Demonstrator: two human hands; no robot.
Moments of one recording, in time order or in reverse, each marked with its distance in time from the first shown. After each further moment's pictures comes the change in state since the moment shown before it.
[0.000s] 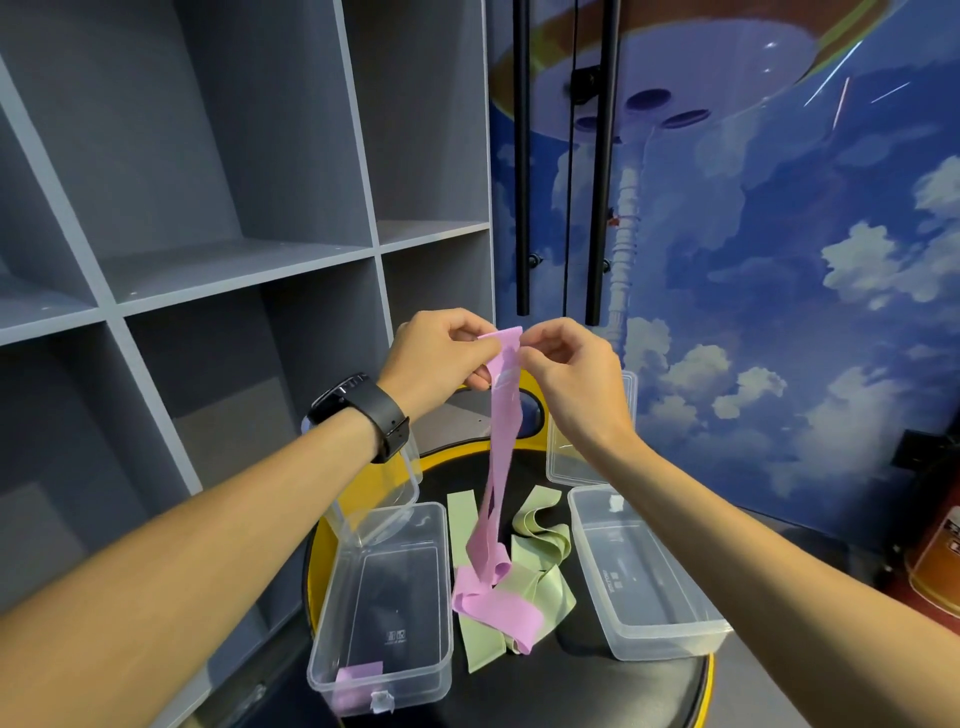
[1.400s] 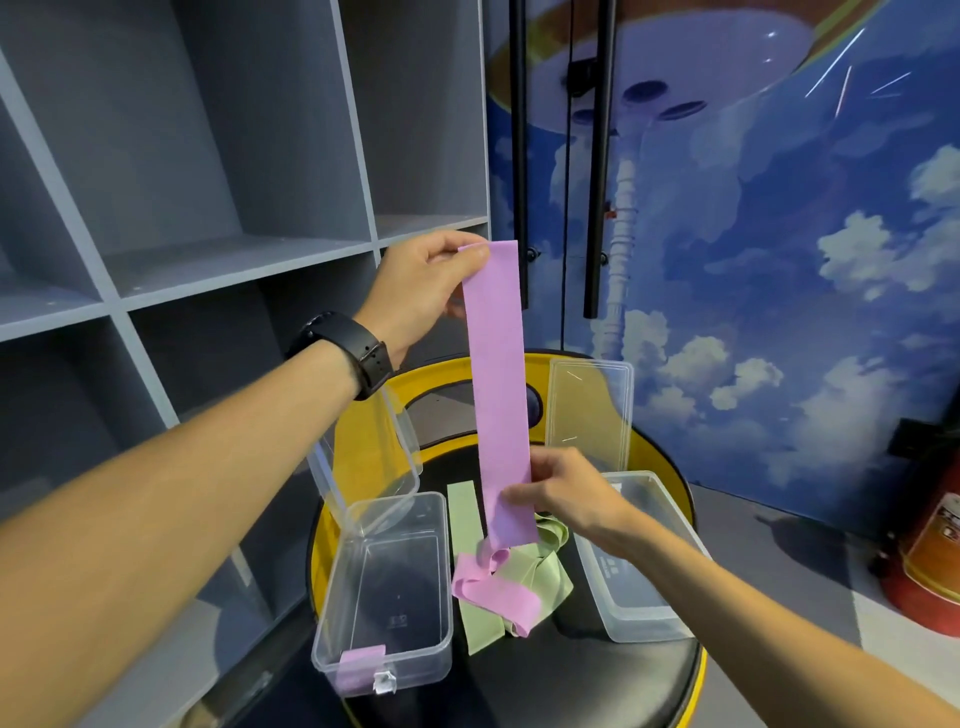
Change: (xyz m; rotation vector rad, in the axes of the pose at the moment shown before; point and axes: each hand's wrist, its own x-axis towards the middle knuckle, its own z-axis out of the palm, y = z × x) left_hand 0.014 0.037 -0.024 -0.207 0.050 0.076; right_hand -0.065 0.062 -0.011 0.042 -0.630 0.369
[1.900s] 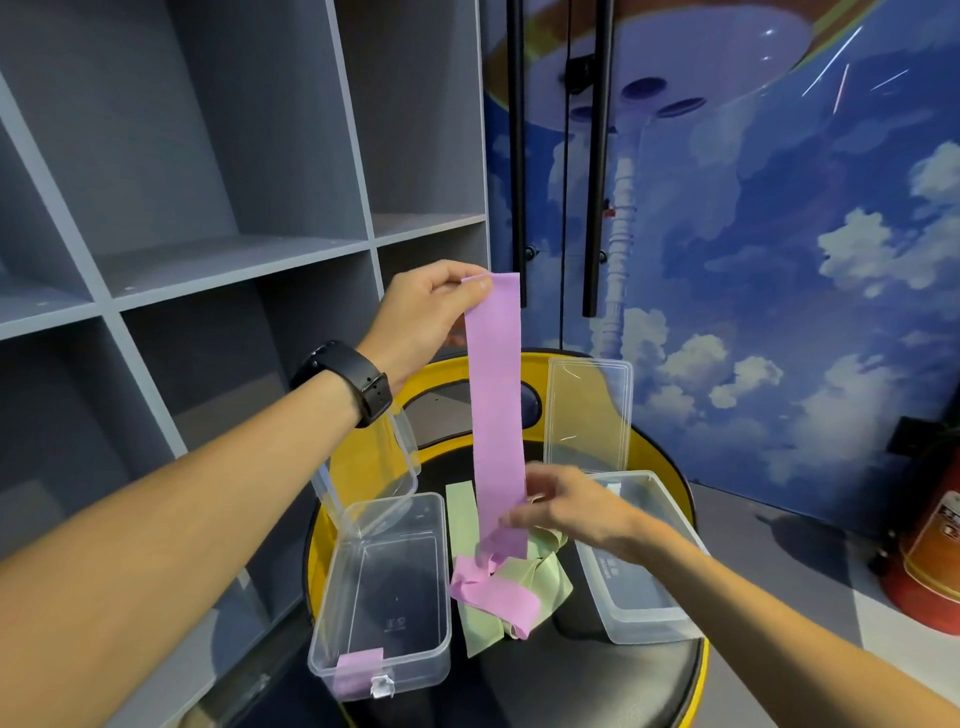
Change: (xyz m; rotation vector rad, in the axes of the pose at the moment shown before) left_hand -0.010 -0.021 0.007 0.035 -0.038 -0.020; right_hand -0.004 0.009 -0.009 -0.104 -0.145 0.062
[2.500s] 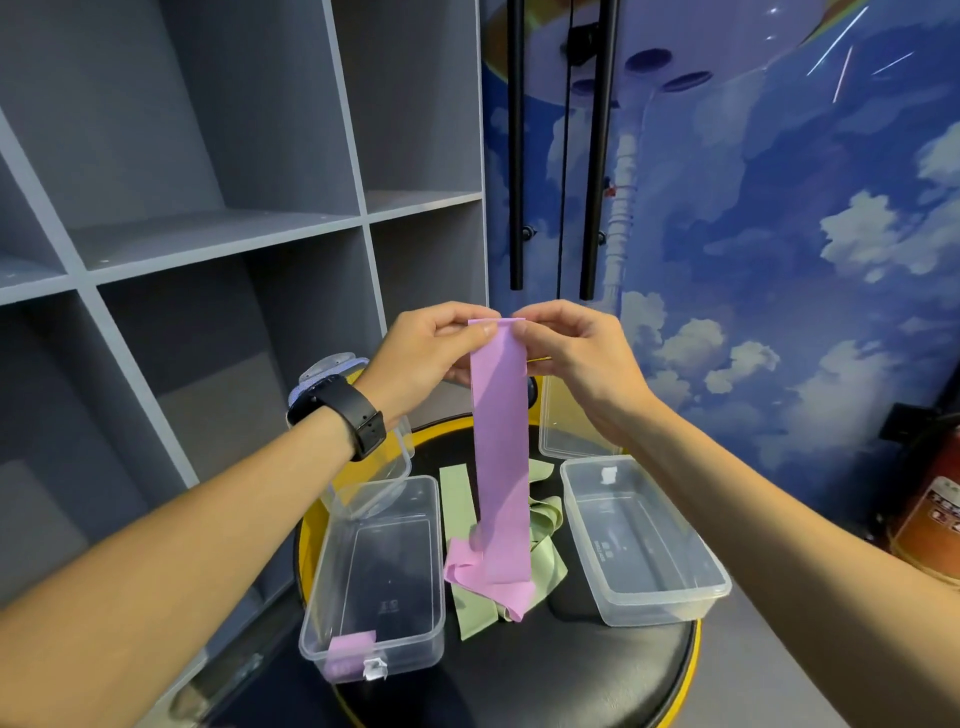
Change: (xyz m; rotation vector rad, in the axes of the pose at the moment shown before) left_hand -0.023 -0.039 0.011 -0.031 -0.127 -0.072; right_hand 0.020 -0.080 -0.037 0.275 0.510 -0.371
